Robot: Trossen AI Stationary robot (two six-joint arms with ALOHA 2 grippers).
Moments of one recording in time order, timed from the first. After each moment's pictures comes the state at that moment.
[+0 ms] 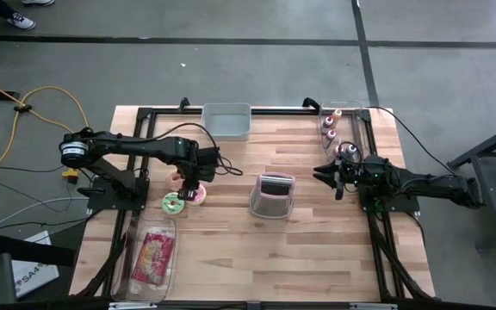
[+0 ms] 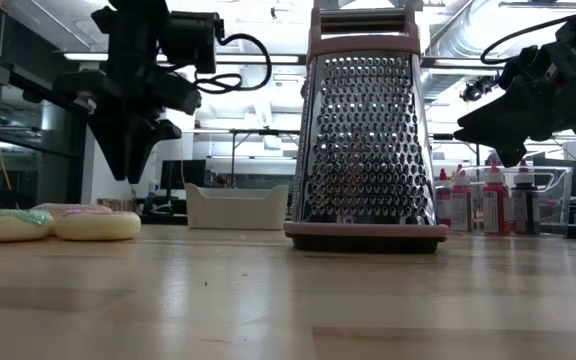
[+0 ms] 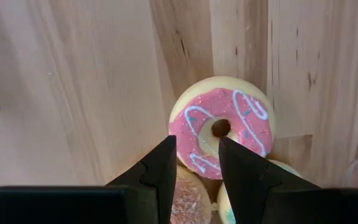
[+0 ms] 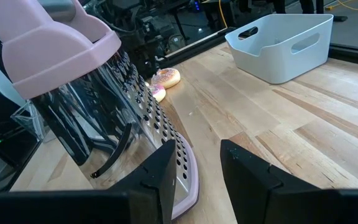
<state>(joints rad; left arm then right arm) 0.16 1.44 1.00 -0.97 0.05 0.26 -0.18 0.20 0.01 0.02 -0.02 0.39</state>
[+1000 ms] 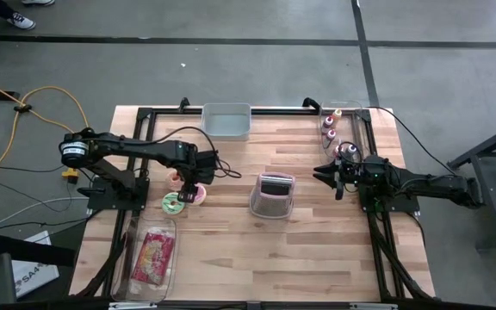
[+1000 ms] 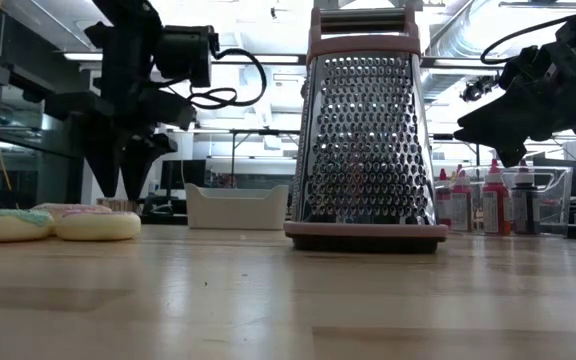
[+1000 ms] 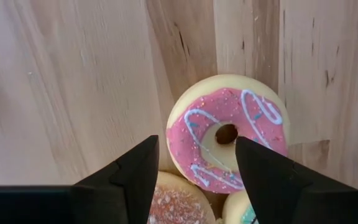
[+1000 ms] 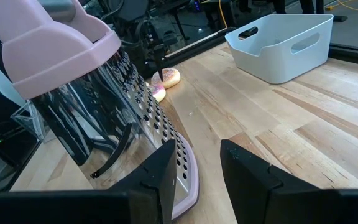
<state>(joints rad) 0.16 1.44 0.91 -0.88 0.06 0.27 -0.18 0.20 0.01 0.02 -0.02 0.39</state>
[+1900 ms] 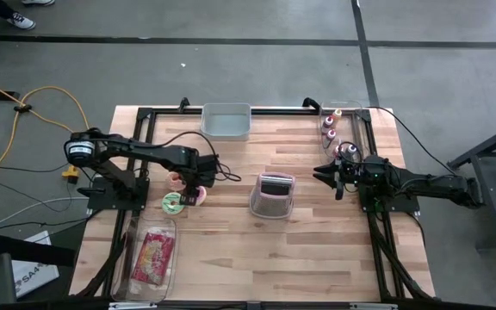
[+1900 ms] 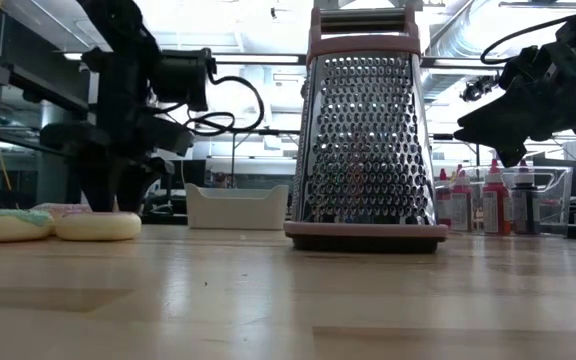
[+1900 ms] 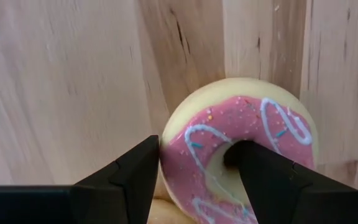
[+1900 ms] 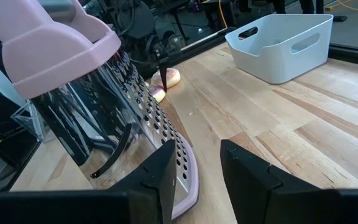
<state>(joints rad) 0.16 1.50 0.82 -0.73 0.08 0.25 -0.18 0.20 0.01 0.02 -0.02 0.39</state>
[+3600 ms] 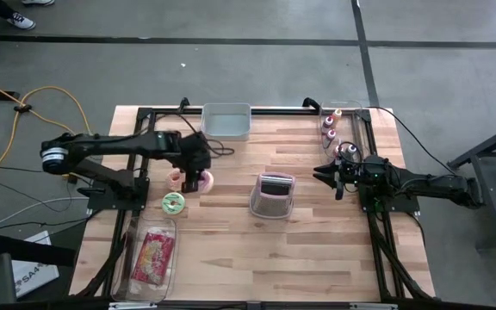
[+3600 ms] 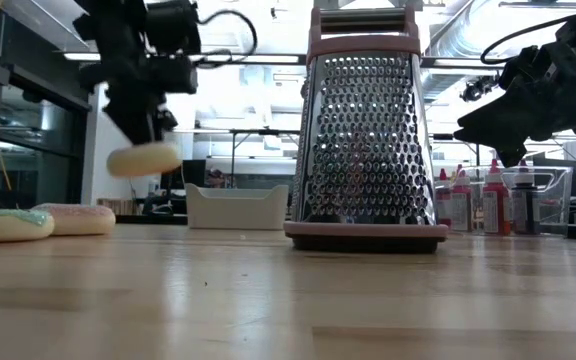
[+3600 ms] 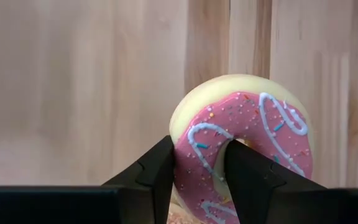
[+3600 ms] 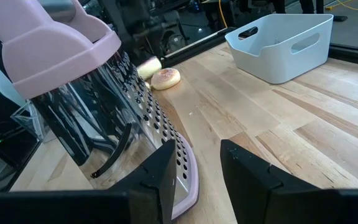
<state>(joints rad) 0.27 1.25 0.87 -0.74 0.14 0.17 -0.18 0.20 0.01 0.02 -0.02 0.39</state>
